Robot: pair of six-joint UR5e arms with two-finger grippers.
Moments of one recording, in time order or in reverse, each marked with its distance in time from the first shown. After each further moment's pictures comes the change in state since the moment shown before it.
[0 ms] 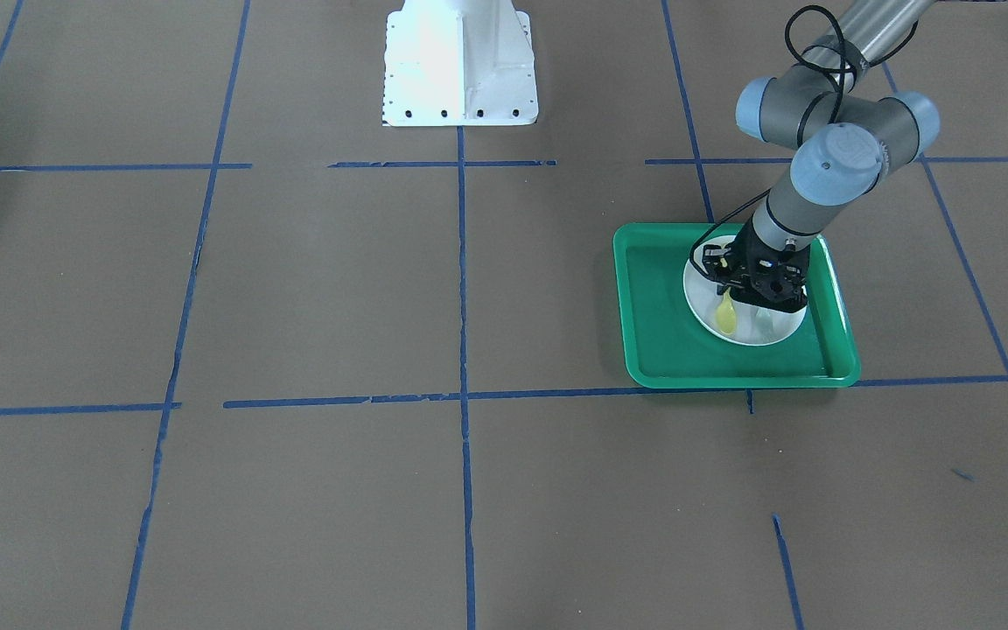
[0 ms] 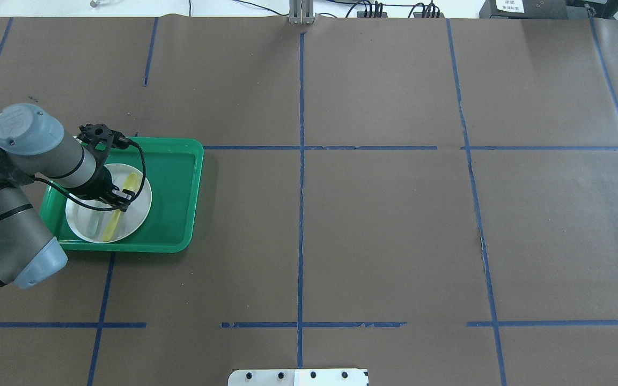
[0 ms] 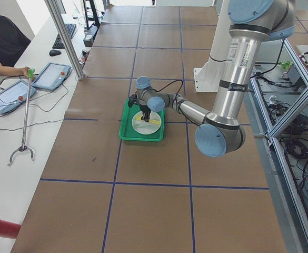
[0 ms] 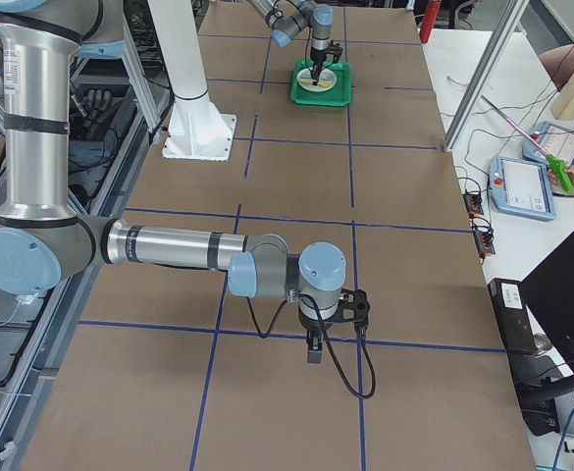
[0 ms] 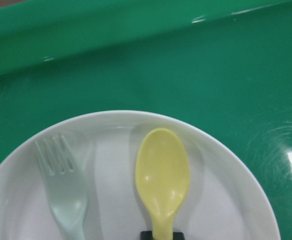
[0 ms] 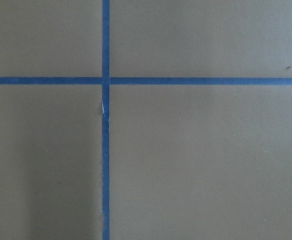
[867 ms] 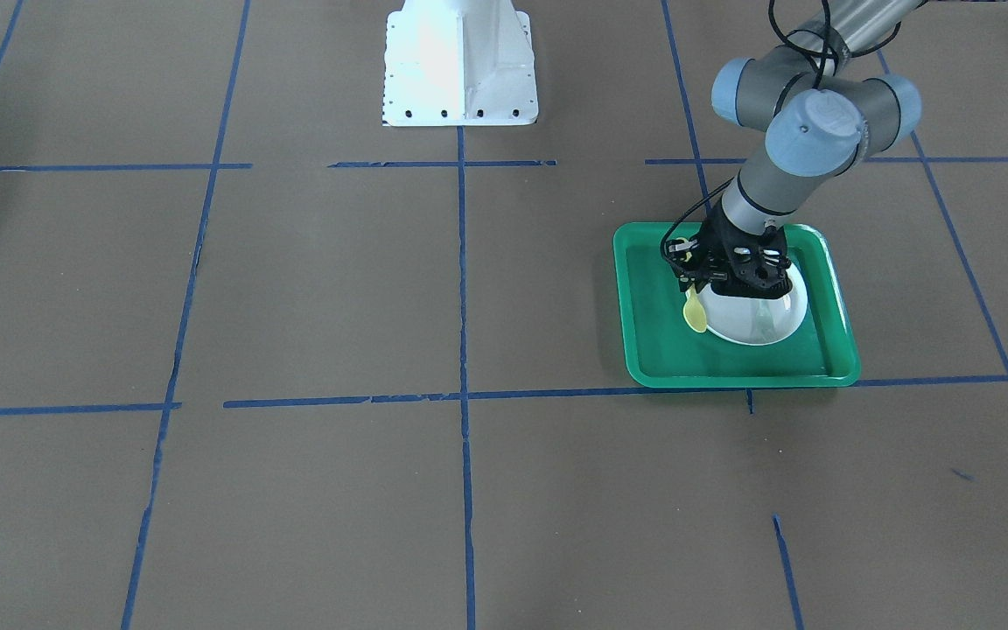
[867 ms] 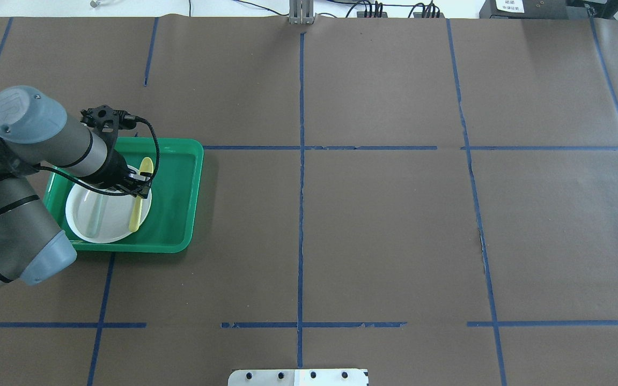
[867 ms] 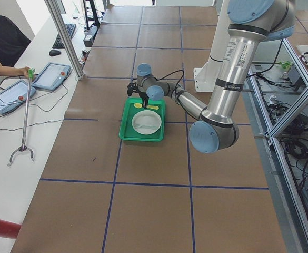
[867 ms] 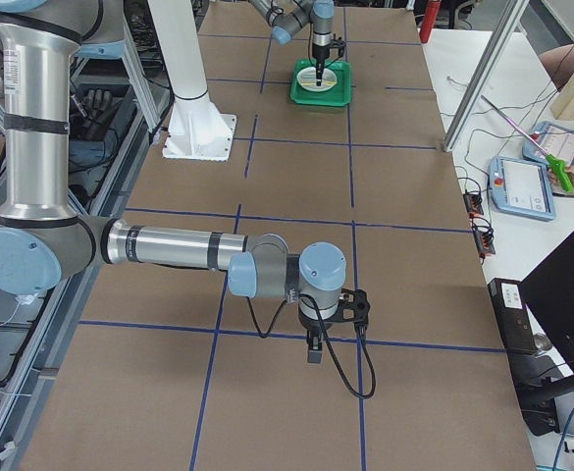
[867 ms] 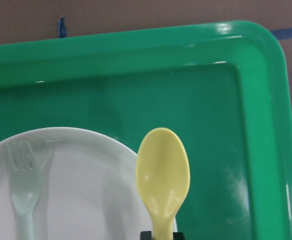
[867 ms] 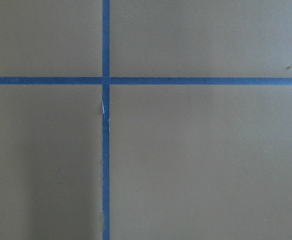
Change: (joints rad) left arm 0.013 -0.103 -0.027 0.016 0.001 -0.317; right arm 0.000 0.000 0.000 0.000 0.000 0.000
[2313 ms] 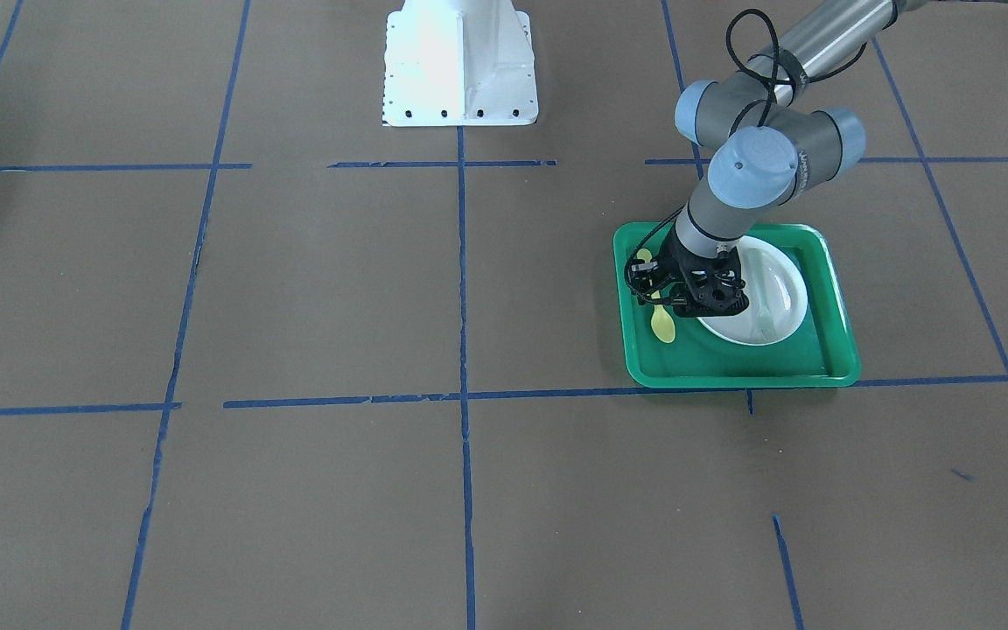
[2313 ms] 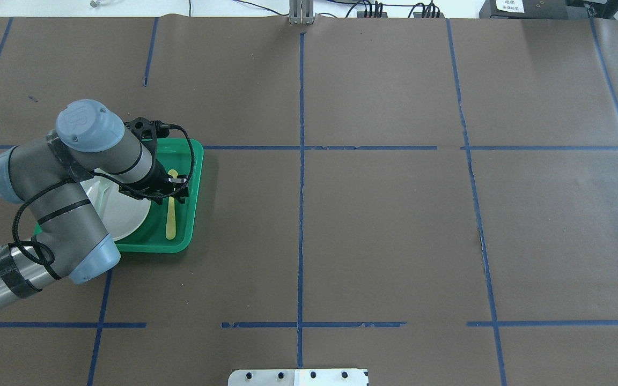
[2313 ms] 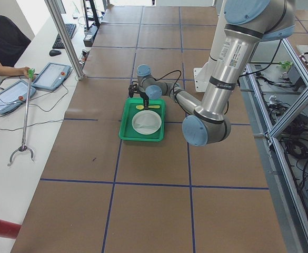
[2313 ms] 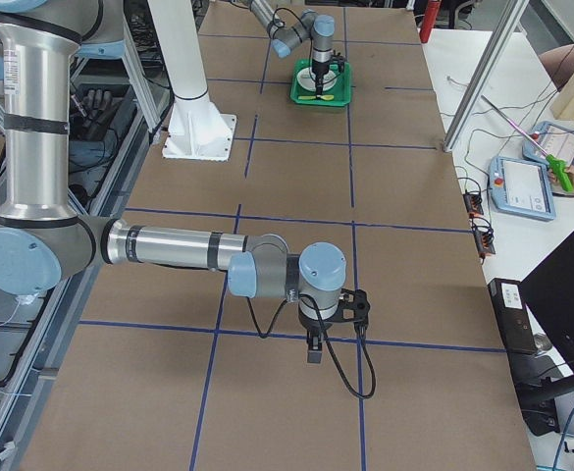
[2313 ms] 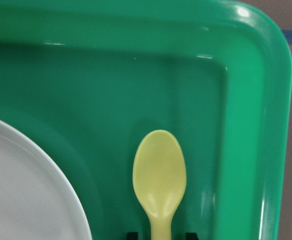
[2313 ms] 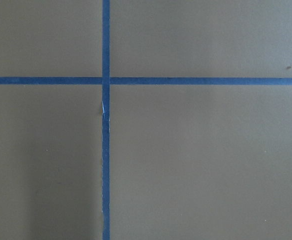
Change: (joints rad) left arm 0.052 -0.064 0.085 -0.013 0.039 -0.091; right arm 0.000 0.000 0.000 0.000 0.000 0.000
